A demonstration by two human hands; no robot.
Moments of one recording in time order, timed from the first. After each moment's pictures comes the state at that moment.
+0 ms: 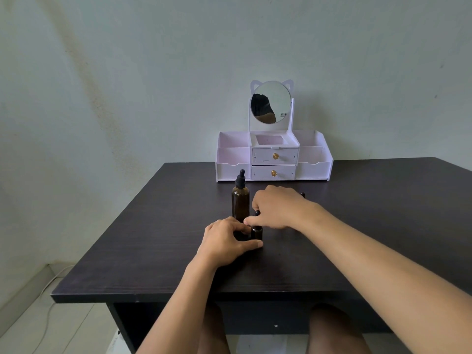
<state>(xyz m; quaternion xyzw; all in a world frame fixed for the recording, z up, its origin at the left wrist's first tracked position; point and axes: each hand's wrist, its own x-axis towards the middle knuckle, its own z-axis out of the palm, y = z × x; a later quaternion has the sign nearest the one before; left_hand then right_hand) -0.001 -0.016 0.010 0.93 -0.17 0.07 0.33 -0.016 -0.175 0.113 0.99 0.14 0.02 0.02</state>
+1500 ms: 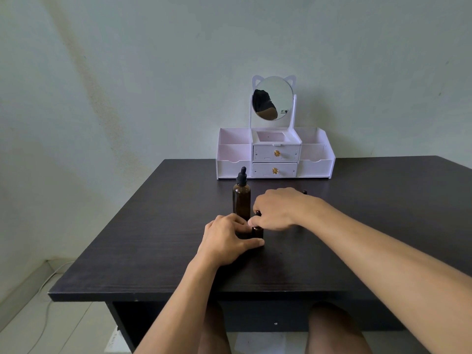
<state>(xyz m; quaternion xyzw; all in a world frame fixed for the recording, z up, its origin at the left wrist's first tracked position) 0.010 -0.016 0.002 0.93 -0.19 0.08 0.31 -0.013 -0.173 0.114 0.98 0.17 -0.07 0.07</state>
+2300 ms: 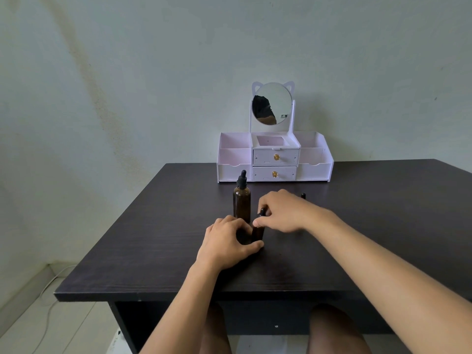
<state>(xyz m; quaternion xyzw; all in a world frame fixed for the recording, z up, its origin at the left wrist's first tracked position) -0.002 -0.014 0.005 0.94 -0.19 0.09 0.27 -0.015 -0.191 0.103 0.98 0.13 -0.02 -0.12</state>
